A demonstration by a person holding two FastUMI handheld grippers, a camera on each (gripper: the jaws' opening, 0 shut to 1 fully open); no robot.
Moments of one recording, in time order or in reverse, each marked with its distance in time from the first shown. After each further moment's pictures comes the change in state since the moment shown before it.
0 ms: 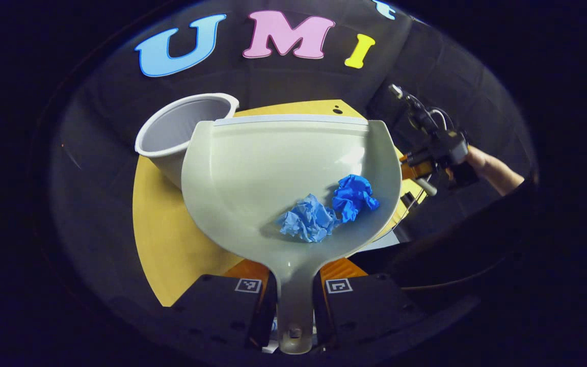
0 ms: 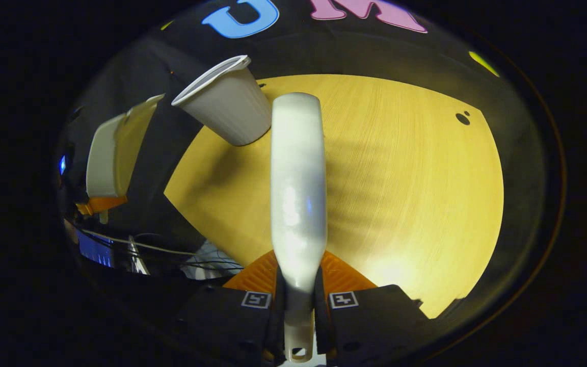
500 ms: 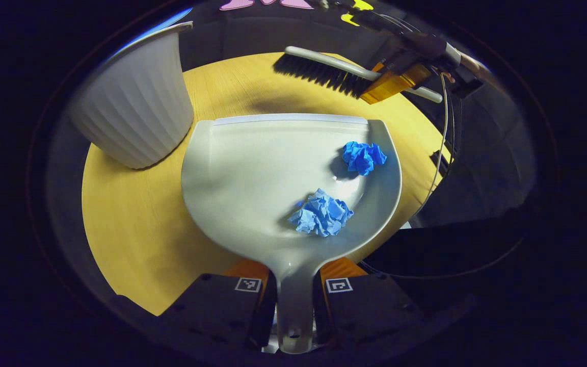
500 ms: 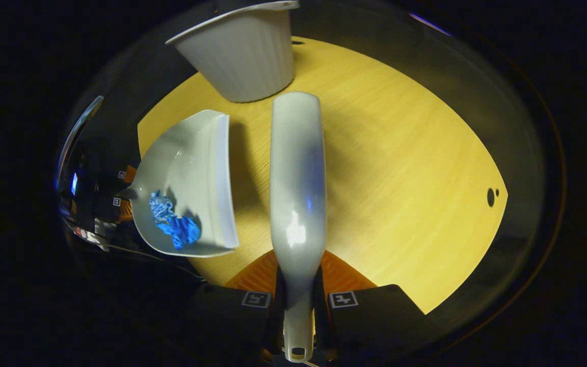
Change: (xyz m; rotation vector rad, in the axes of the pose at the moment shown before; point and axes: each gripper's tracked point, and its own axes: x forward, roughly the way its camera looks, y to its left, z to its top) left arm 0.058 -0.007 -0.050 0.062 0.180 -0.058; right arm -0.051 0.047 0.059 -0.426 0.262 -0.113
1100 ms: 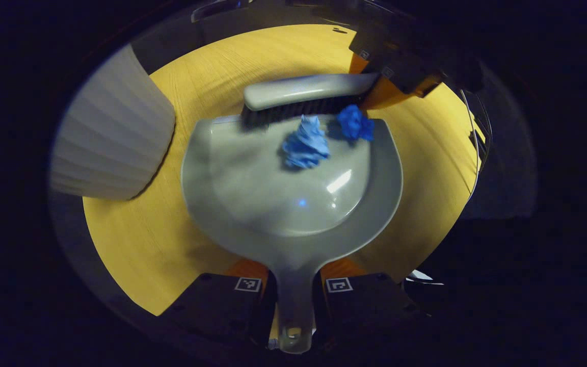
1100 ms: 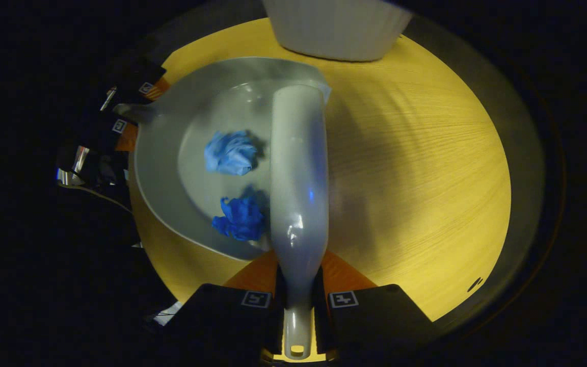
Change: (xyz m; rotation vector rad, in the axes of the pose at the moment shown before) left arm 0.053 -0.004 -0.002 0.089 0.192 0.101; right arm 0.047 0.072 -0.036 -0.506 0.185 0.060
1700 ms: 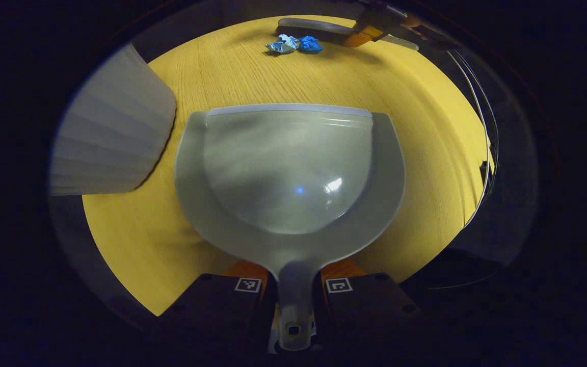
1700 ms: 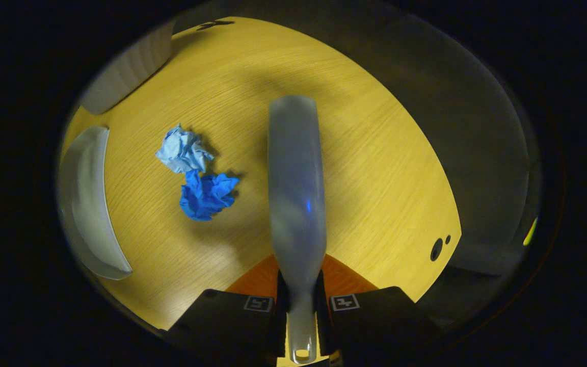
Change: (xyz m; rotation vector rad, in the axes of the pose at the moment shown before) left arm -0.005 -0.009 0.016 -0.128 0.120 -0.004; right arm 0.006 -0.230 -0.063 0.331 -0.008 -0.410
